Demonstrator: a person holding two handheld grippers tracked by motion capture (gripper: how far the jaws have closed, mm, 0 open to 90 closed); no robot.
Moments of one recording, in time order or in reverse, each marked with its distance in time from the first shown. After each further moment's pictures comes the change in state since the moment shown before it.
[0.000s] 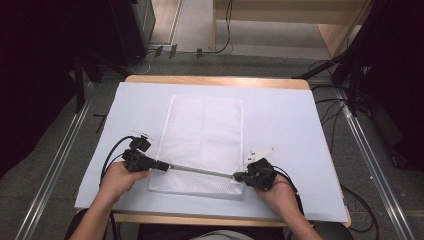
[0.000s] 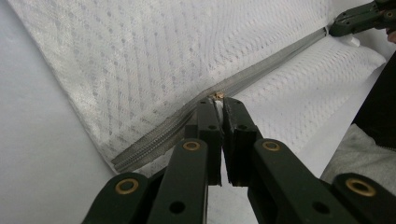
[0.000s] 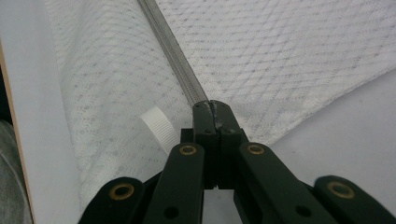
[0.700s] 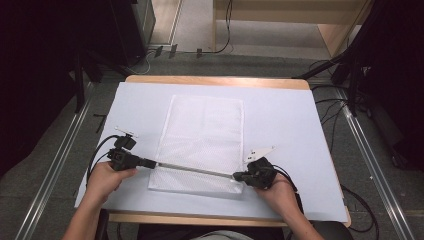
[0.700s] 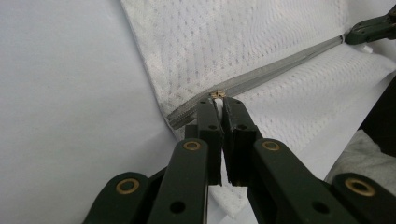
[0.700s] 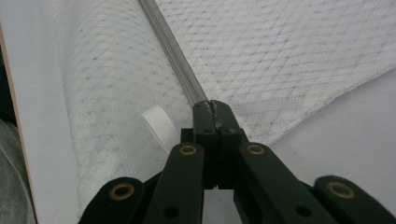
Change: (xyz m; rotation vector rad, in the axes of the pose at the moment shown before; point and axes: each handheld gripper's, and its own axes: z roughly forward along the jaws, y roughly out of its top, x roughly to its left) left arm 0.022 -0.013 -0.025 -0.033 0.026 -0.069; right arm -0.002 0.001 0.001 0.004 0.013 0.015
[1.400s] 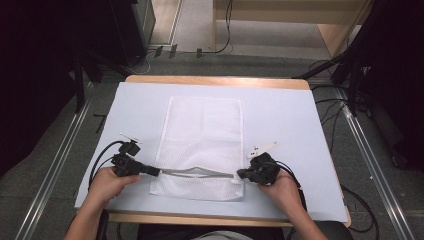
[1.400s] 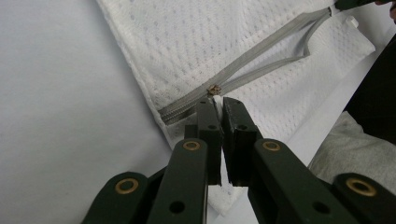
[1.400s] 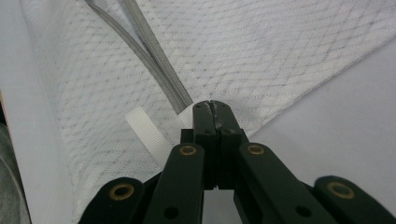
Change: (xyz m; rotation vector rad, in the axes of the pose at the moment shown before) left arm -0.010 -0.010 0.012 0.043 -0.063 0.006; right arm -0.011 0.004 -0.007 0.038 -0.021 0.036
